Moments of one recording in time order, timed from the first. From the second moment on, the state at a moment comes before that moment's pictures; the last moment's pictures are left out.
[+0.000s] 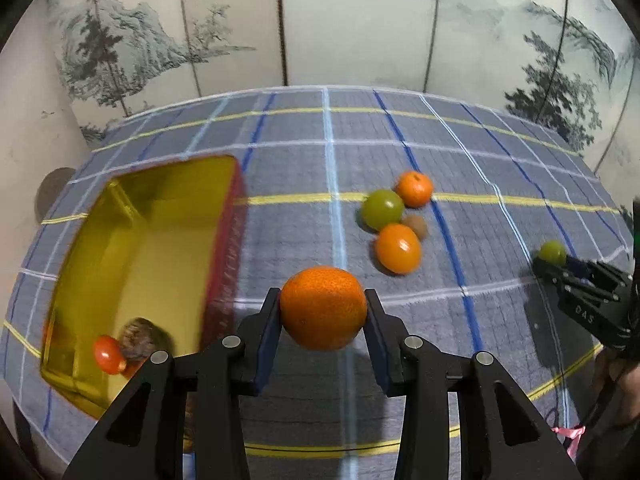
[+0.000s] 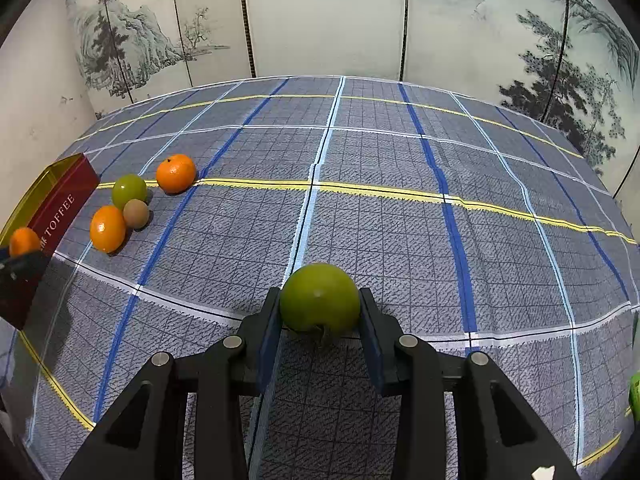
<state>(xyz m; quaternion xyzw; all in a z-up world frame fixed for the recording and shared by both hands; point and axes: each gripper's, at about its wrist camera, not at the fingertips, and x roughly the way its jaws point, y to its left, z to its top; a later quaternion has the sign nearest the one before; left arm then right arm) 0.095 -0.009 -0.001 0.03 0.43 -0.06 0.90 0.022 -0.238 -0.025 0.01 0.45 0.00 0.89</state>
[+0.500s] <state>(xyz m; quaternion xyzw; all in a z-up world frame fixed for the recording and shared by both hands) 0.118 0.099 0.007 0.02 0.42 0.06 0.91 0.021 -0.238 -0.024 0.02 0.45 0.00 0.89</state>
